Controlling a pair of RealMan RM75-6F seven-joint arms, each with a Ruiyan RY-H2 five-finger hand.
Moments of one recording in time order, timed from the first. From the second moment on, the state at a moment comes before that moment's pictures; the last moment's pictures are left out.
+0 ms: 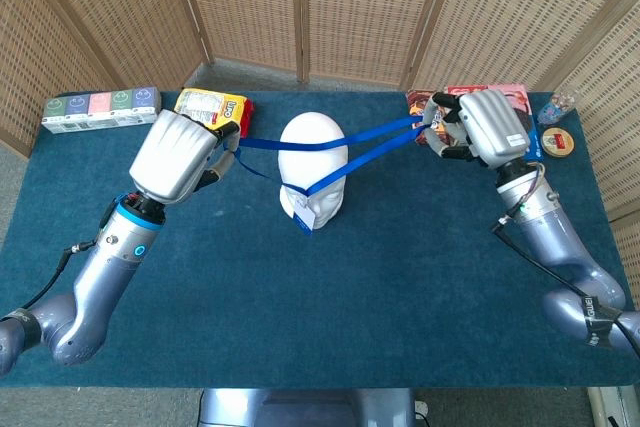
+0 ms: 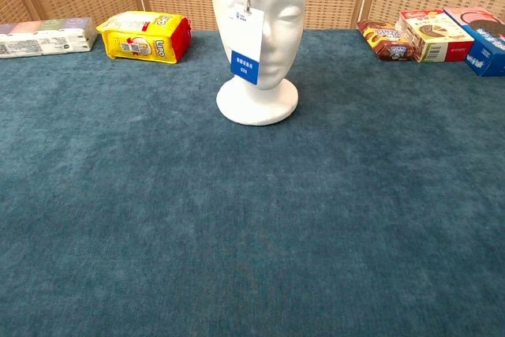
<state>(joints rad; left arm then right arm) -0.84 -1.14 -0.37 -1.86 1.24 1.22 0.48 0.80 -1.04 0.39 -1.55 -1.24 0.98 0.26</state>
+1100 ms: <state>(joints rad) -0.86 -1.20 -0.36 -1.77 1.22 1.27 0.60 0.89 -1.15 0.42 -1.40 -1.18 0.93 0.24</state>
